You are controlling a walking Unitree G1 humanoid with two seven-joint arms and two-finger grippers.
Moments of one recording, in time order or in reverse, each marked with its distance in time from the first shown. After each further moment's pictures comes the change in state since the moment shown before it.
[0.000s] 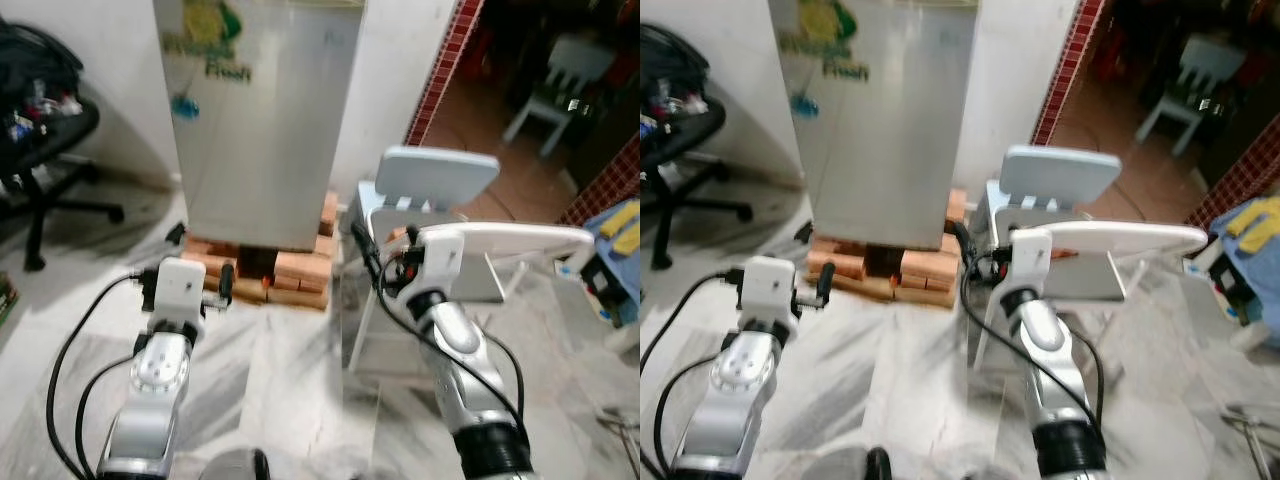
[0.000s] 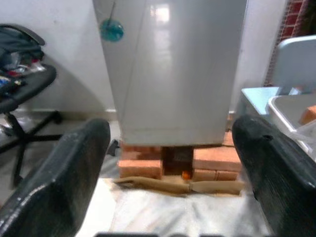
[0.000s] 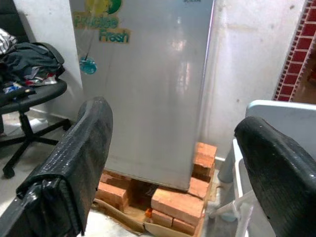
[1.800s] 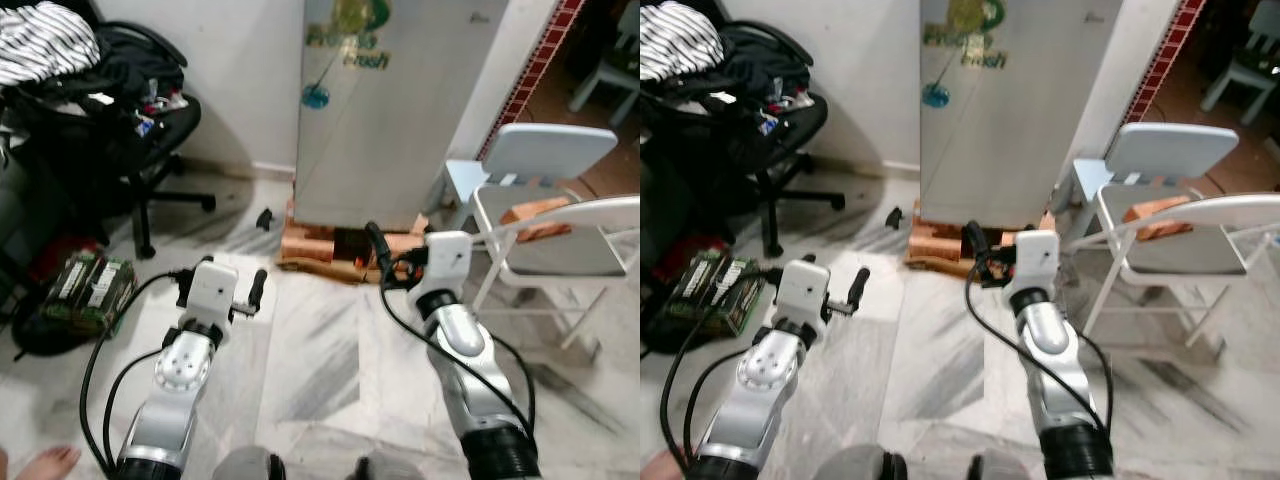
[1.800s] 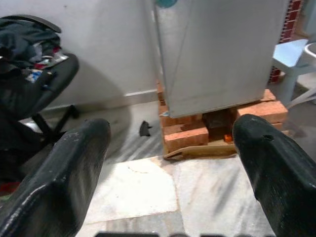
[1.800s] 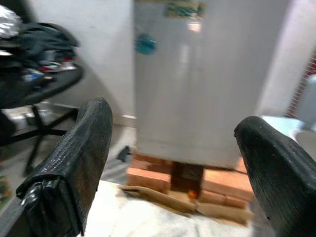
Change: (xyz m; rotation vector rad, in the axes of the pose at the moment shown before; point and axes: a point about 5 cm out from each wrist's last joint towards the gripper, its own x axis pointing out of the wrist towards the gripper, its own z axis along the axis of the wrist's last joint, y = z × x) left arm 0.006 -0.011 -0.013 0.044 -0.007 -0.127; right arm -0.014 -0.014 -0.006 -0.082 0.028 -0.118
